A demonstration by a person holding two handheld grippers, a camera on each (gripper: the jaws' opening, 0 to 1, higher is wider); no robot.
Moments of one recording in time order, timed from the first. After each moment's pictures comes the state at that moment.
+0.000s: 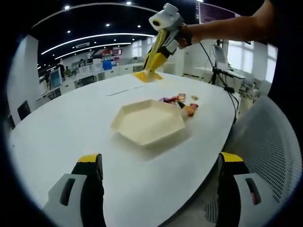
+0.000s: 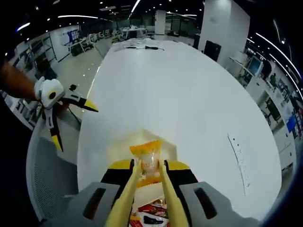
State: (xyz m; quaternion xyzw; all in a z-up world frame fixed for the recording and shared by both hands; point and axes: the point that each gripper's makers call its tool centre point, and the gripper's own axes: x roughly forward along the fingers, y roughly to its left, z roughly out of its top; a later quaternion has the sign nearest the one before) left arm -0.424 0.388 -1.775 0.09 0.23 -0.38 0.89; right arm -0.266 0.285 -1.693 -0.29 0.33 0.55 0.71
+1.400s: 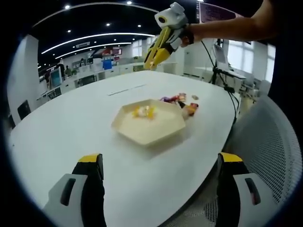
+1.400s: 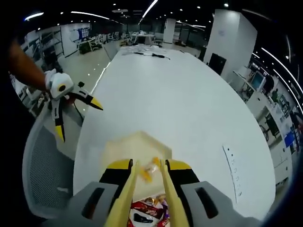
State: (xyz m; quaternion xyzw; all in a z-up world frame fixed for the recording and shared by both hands) left arm -0.422 0.390 -1.776 0.09 0.23 -0.38 0.89; right arm -0.273 0.257 -1.678 -0.31 0.27 0.57 0.71
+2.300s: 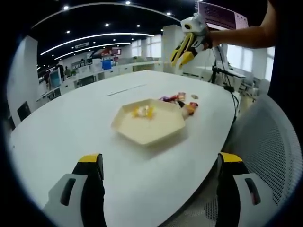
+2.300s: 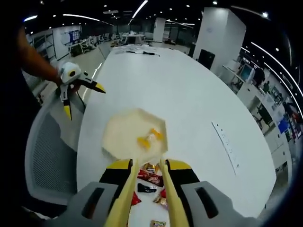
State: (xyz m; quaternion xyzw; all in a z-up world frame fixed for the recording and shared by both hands) left arm -0.423 0.391 -1.777 0.10 0.23 -0.38 0.89; right arm -0.294 0.156 -1.683 -0.30 0.29 0.53 0.74
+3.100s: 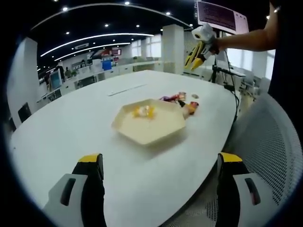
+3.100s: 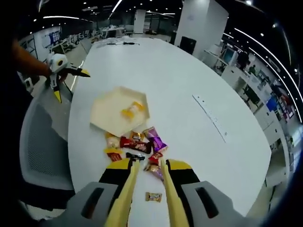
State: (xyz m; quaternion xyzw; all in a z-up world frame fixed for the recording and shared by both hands) left arm -0.423 0.392 -1.777 0.10 0.23 -0.38 0.89; right arm -0.293 0.071 -1.701 -0.29 0.33 0.45 0.77
